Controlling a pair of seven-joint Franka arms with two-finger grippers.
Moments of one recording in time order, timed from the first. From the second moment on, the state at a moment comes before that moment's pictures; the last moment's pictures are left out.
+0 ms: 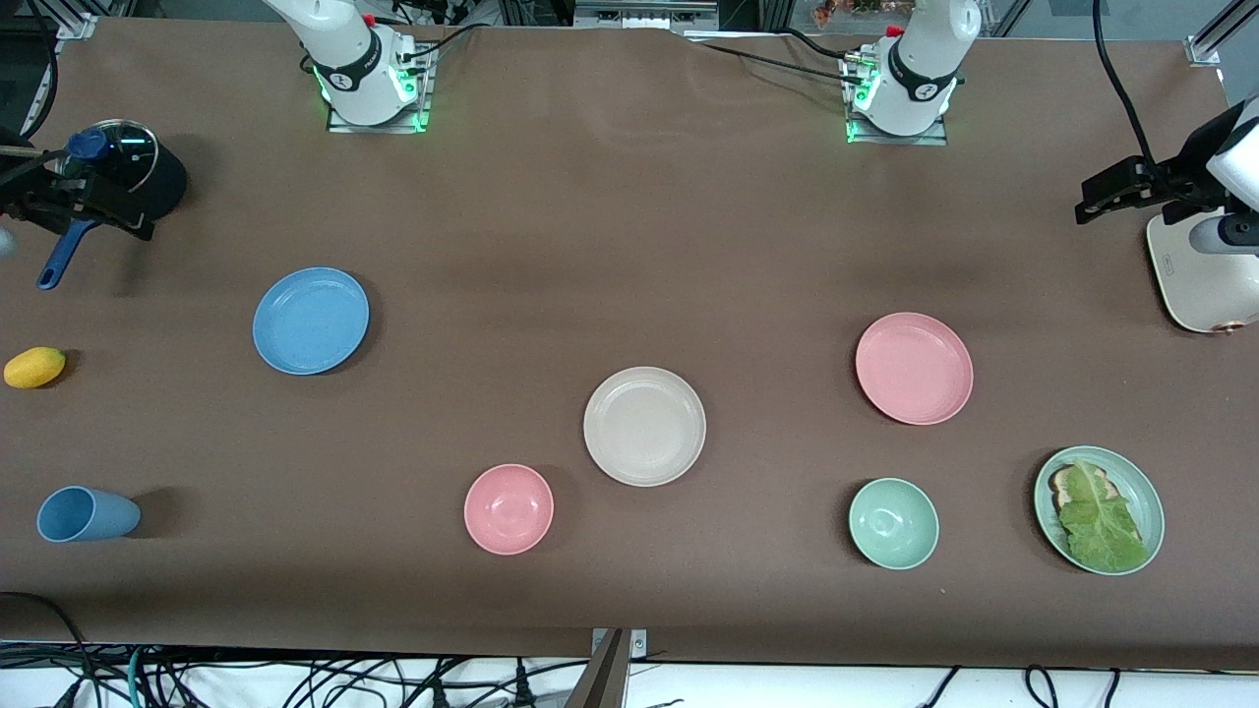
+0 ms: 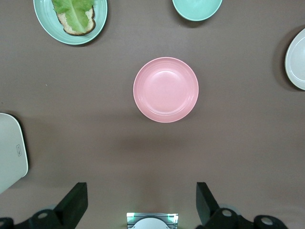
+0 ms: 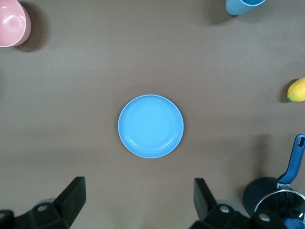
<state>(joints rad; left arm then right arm) 0.10 0.02 -0.09 -1.53 -0.01 1.40 -0.01 0.03 -0.02 -0.09 -1.64 0.00 1.58 0.00</state>
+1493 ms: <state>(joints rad) 0.10 0.15 -0.09 -1.53 -0.02 1.45 -0.01 0.03 -0.01 -0.09 -1.64 0.00 1.58 0.00</state>
